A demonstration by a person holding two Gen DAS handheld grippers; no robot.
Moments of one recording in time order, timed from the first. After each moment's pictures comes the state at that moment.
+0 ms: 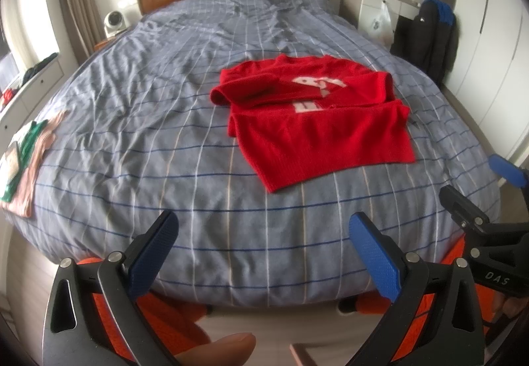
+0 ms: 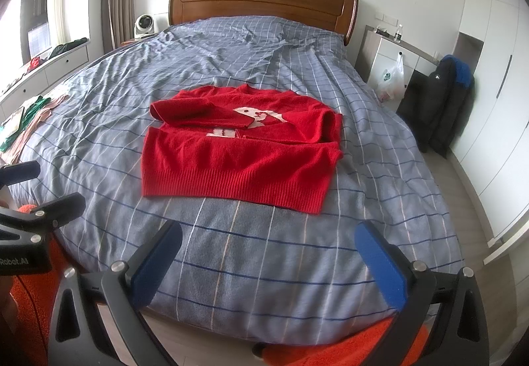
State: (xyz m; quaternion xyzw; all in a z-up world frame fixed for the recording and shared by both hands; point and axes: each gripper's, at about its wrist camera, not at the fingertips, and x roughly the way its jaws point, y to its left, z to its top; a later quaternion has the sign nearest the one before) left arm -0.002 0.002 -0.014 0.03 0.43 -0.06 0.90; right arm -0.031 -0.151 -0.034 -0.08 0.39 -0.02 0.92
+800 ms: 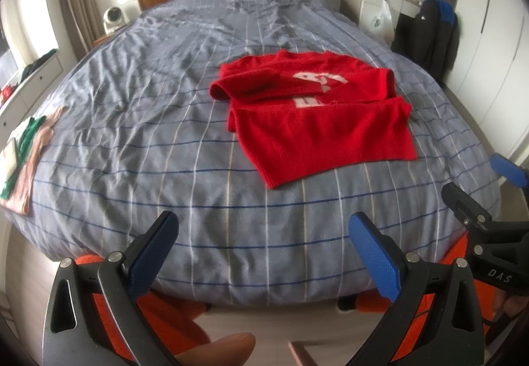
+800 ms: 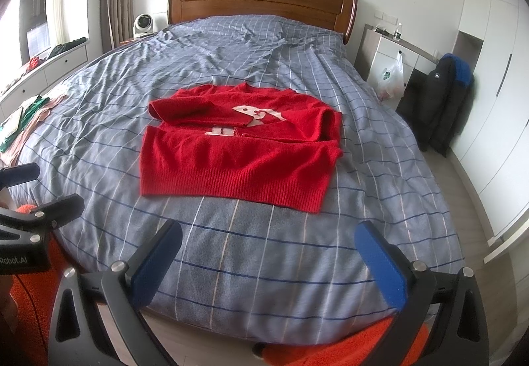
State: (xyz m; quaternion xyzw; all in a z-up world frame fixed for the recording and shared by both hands) left arm 0.000 0.006 -0.022 0.03 0.43 -0.06 0.90; right arm -0.031 -0.152 -0.036 -0.08 0.39 -0.02 0.92
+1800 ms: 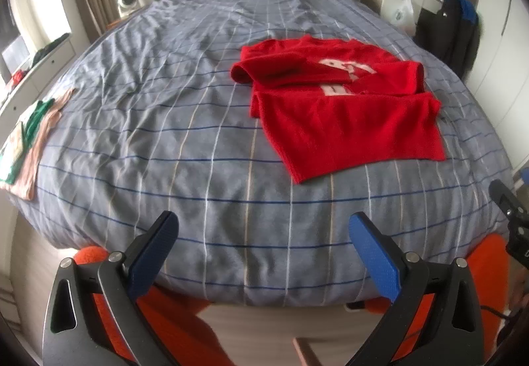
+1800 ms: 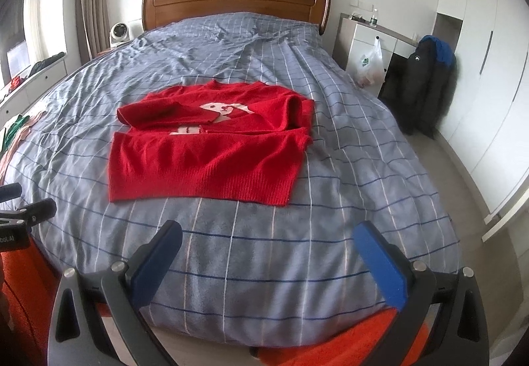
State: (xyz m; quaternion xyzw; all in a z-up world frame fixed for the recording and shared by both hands) left arm 0.021 0.017 -0.040 0.02 0.46 -0.02 0.89; right arm -0.024 -0.190 -0.048 -0.05 0.39 -0.06 0.92
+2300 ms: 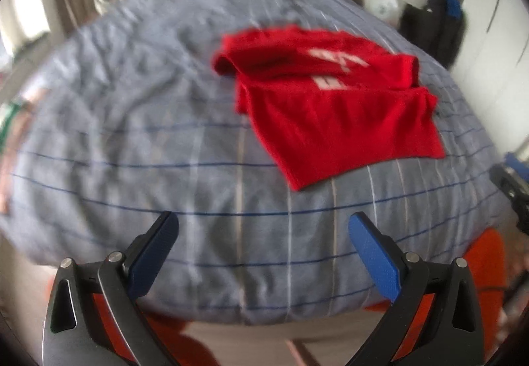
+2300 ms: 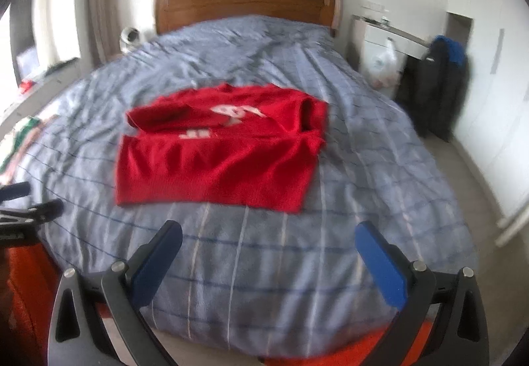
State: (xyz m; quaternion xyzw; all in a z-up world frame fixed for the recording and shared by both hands) left arm 0.064 0.037 -0.073 -0.01 0.49 -0.10 0.87; right arm -0.006 -0.217 -0.064 -0.02 0.37 0.01 0.93
